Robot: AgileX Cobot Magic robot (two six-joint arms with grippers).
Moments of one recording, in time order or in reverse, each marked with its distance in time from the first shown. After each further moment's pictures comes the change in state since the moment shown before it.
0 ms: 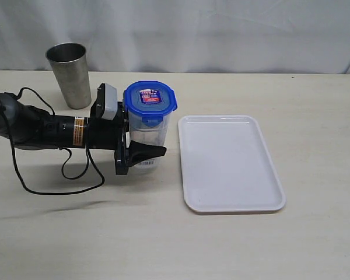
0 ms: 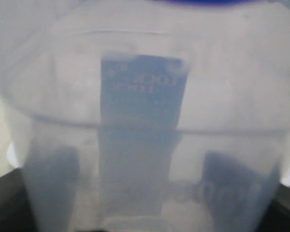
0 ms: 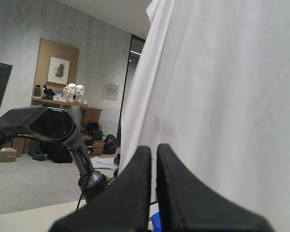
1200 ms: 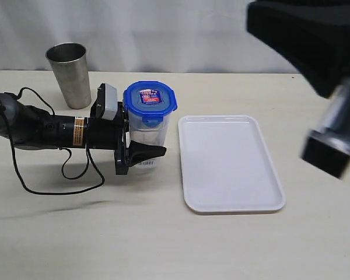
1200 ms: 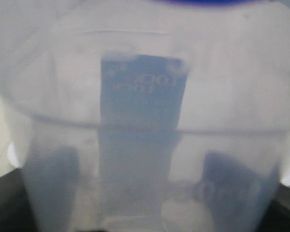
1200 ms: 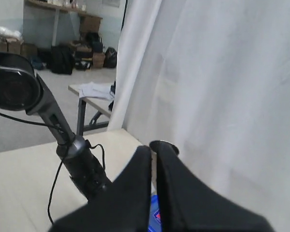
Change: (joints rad) left arm 0.000 0.000 0.000 0.000 0.002 0.000; right arm 0.000 0.743 -0.494 -0.059 0.100 -0.013
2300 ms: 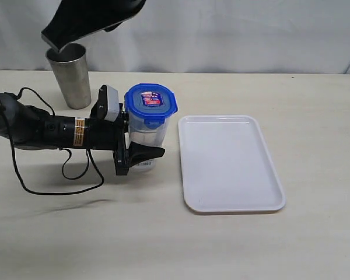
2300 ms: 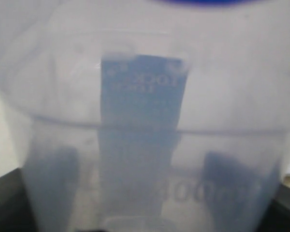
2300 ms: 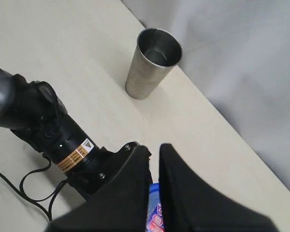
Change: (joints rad) left arm 0.000 0.000 -0.001 -0.001 0.054 0.000; right arm 0.091 1.056 -1.183 -0.011 0.869 -0.100
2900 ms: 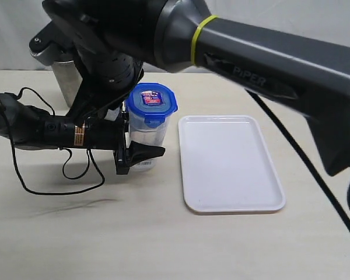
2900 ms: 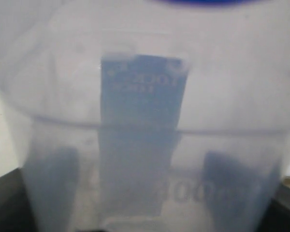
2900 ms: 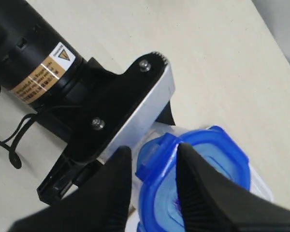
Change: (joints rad) left arm 0.000 0.000 0.000 -0.009 0.004 -0.002; right arm 0.000 0.335 -0.181 -0.059 0.294 0.038
